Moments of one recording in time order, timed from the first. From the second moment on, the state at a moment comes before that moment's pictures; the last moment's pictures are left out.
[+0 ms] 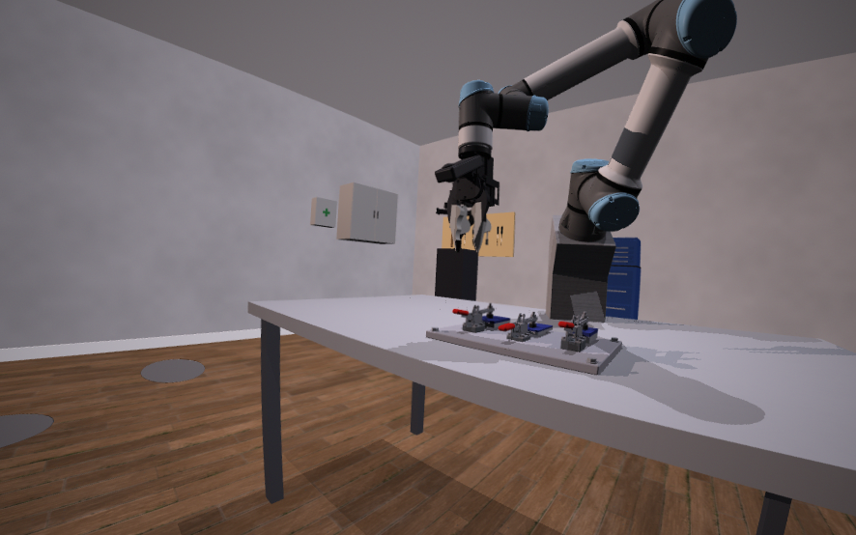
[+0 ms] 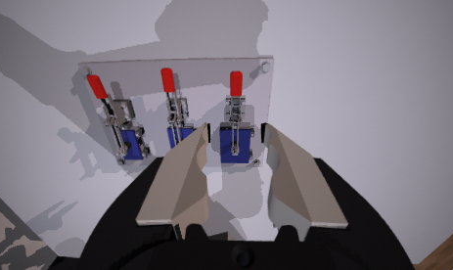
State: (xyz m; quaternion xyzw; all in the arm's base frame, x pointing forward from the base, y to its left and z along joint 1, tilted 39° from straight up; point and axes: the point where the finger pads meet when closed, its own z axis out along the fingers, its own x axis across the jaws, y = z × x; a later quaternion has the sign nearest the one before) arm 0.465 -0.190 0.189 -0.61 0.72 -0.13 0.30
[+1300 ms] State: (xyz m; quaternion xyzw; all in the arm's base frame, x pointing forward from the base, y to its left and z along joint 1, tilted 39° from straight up) arm 0.504 -0.182 0.144 -0.61 0.72 -0.13 0.30
